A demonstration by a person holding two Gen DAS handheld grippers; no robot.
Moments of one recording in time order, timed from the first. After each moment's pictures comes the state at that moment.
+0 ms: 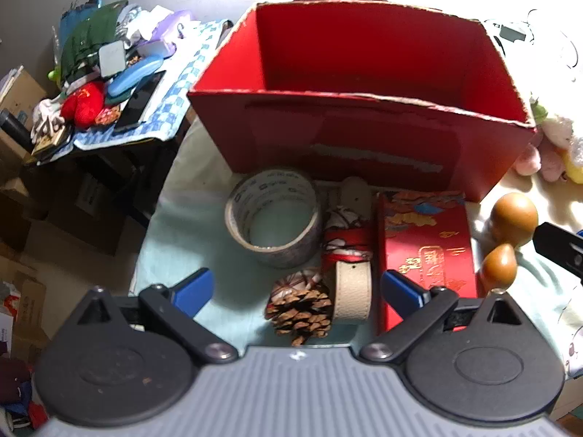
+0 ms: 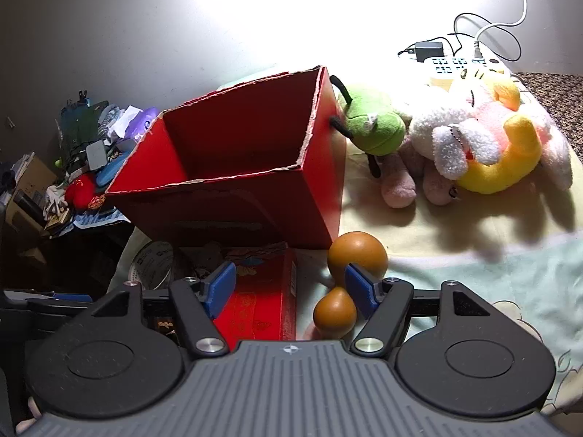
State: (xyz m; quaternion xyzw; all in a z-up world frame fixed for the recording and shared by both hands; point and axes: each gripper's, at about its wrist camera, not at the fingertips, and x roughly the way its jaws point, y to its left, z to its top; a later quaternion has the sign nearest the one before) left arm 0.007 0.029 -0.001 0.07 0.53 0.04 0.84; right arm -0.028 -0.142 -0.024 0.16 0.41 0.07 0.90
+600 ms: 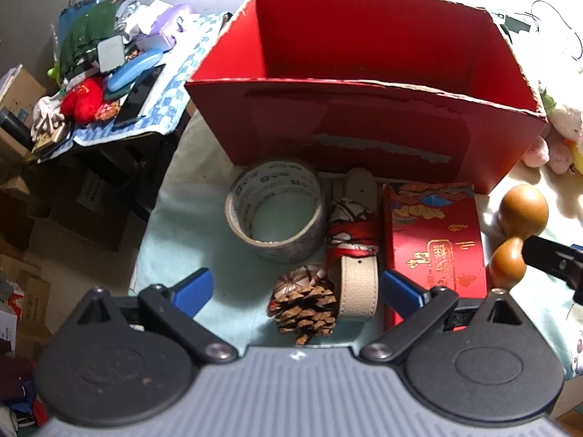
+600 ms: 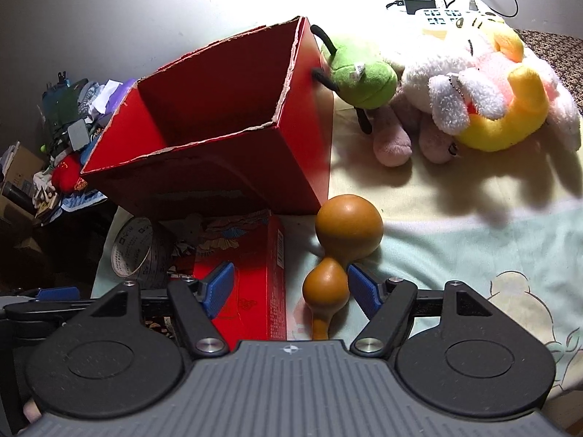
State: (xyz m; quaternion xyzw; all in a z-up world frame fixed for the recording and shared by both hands) left arm 0.010 0.027 -0.009 0.08 0.54 0.04 0.84; right arm -0.013 -0.147 -0.046 0.18 0.48 0.06 0.86
